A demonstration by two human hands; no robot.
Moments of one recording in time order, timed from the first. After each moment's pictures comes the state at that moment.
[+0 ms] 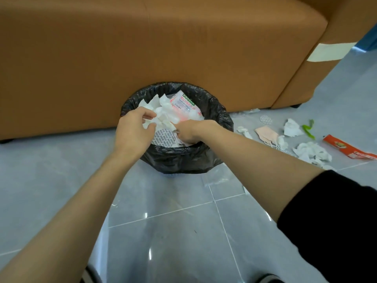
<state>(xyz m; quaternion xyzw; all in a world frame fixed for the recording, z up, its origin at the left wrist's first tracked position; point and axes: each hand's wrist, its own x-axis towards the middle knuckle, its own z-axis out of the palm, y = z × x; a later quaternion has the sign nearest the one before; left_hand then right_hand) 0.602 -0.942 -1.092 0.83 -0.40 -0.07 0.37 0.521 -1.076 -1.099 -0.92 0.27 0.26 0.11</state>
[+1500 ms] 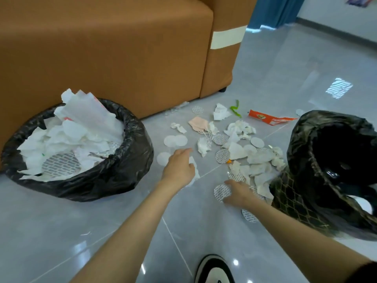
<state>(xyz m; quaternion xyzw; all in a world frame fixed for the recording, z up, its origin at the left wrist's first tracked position) 0.377 -1.060 -1.167 0.72 -0.61 -0.29 0.17 0.177 -1.078 -1.218 -0.69 0.64 0.13 0.30</state>
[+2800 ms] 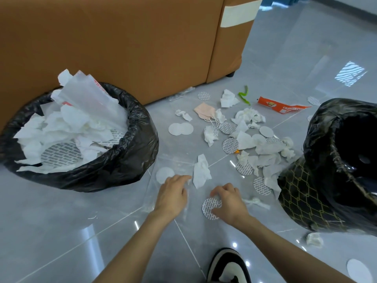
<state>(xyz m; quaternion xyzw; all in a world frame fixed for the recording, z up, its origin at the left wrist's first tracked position) 0.386 -0.998 -1.245 0.71 -0.63 -0.27 0.16 0.202 -1.025 -1.251 -0.74 0.60 0.06 0.29</state>
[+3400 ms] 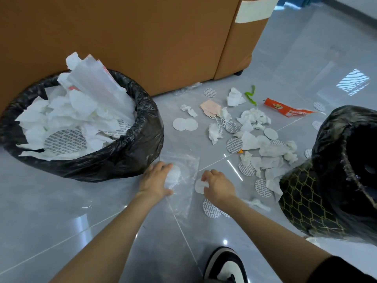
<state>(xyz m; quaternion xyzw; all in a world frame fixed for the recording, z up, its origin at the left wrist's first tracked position) 0.442 -1.010 -1.255 0.74 -0.62 -0.25 0.00 0.247 -1.056 -1.248 -0.80 0.56 0.10 0.21</state>
